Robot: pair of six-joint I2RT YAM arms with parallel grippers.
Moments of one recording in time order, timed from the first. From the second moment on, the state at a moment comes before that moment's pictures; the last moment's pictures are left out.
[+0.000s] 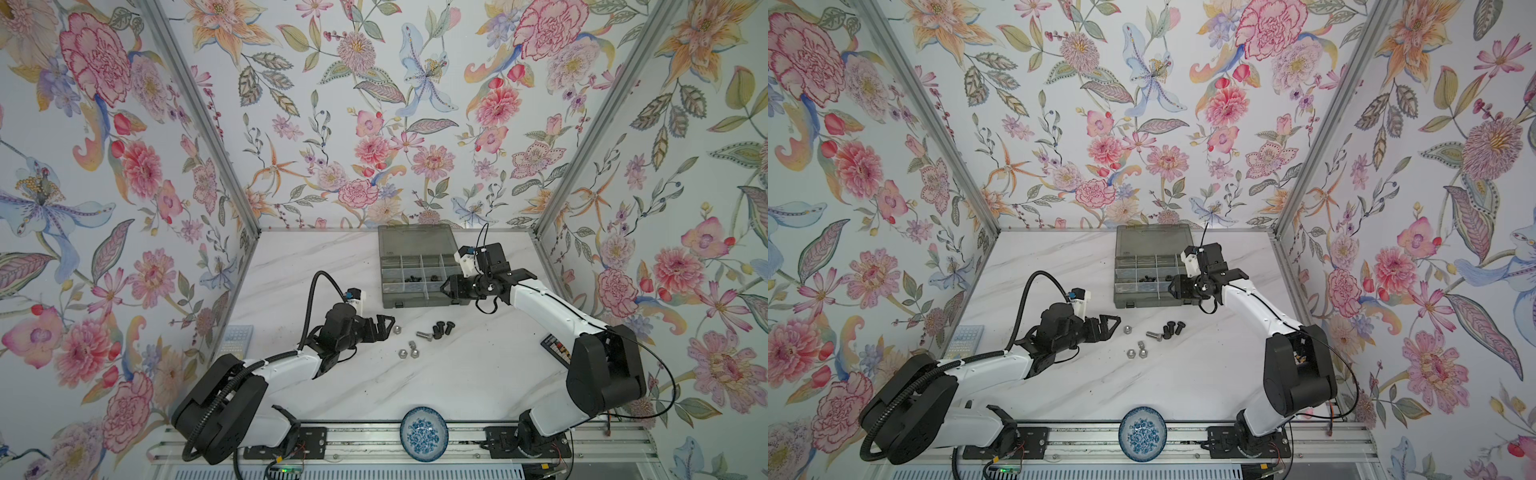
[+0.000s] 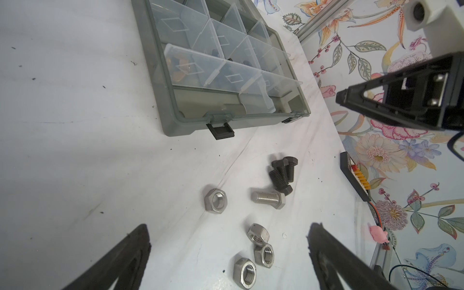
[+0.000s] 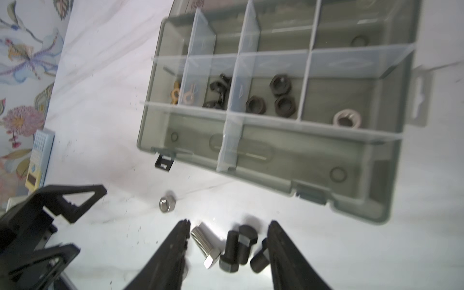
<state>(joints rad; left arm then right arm) -0.60 1.36 0.48 0.37 0.20 -0.67 0.35 1.56 1.13 -0.51 -0.34 0.25</state>
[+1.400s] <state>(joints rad) -0.58 1.28 0.45 0.32 0.18 -0.67 0.81 1.73 1.07 -0.52 -0.15 0.34</state>
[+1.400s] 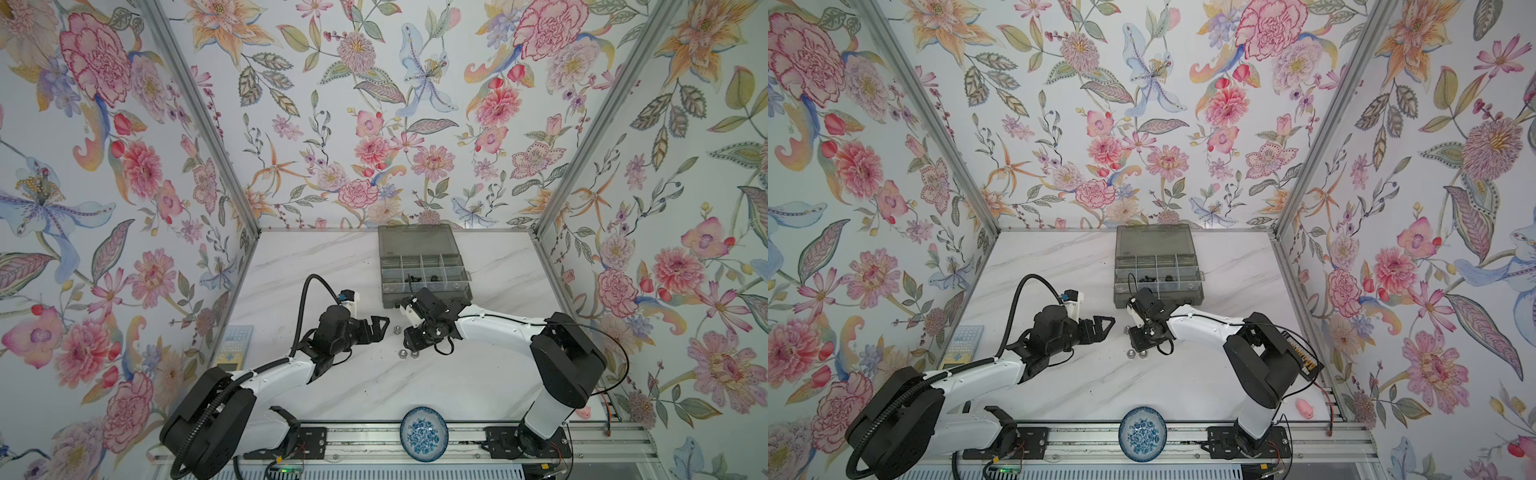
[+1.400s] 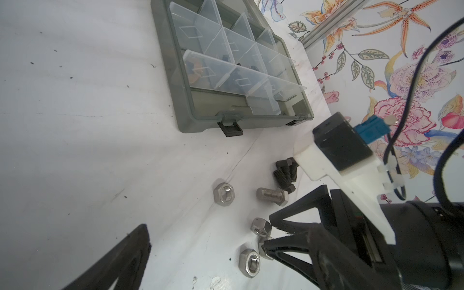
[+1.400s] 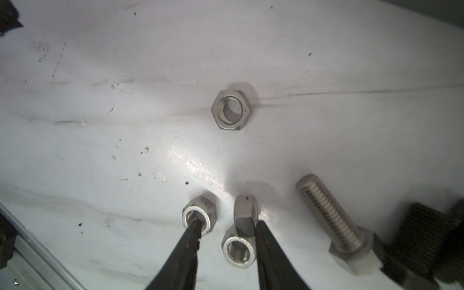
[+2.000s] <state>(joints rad) -0.57 1.28 0.44 0.32 0.18 -0.67 0.82 1.78 1.09 -0.53 -0.11 0.33</state>
